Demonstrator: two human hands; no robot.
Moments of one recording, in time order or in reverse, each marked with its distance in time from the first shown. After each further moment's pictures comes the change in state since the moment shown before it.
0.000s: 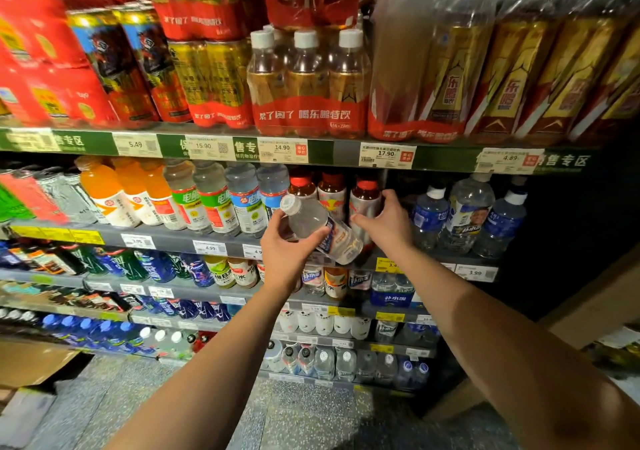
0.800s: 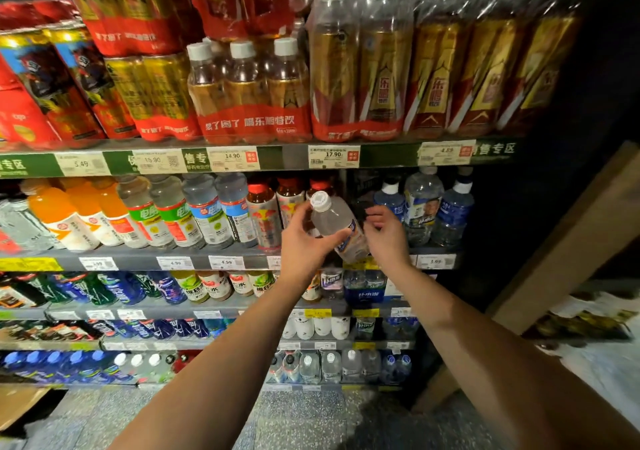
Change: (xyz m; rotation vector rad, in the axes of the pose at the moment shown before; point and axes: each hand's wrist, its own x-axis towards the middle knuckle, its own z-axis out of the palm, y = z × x) left_hand -0.015 0.019 0.082 0.139 -0.205 0.026; right_hand -0.023 0.045 -0.047 0.196 0.111 0.053
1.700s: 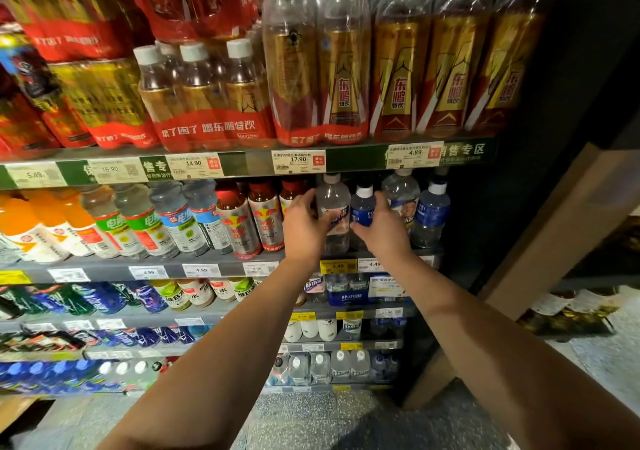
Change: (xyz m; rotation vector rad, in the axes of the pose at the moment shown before) left_hand 0.044 0.004 0.061 0.376 -0.006 0.058; right_hand 0.032 0.006 -0.046 -0.530 -0.060 -0.126
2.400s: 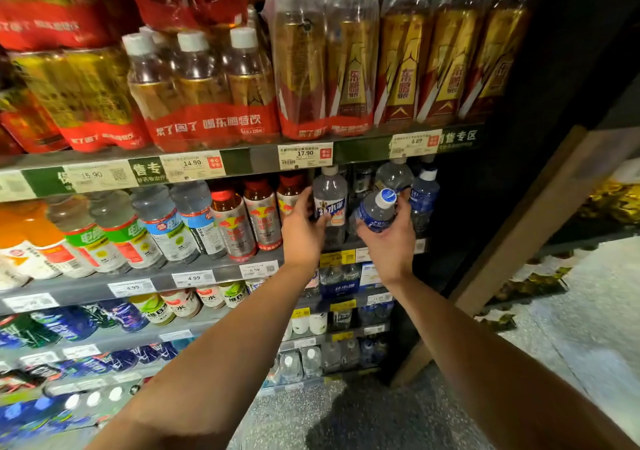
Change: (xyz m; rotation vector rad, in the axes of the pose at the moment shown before) left_hand -0.004 -0.037 0.003 -0.170 -0.090 -0.034; right_hand -0.055 -0.010 0.014 0.504 0.377 0.167
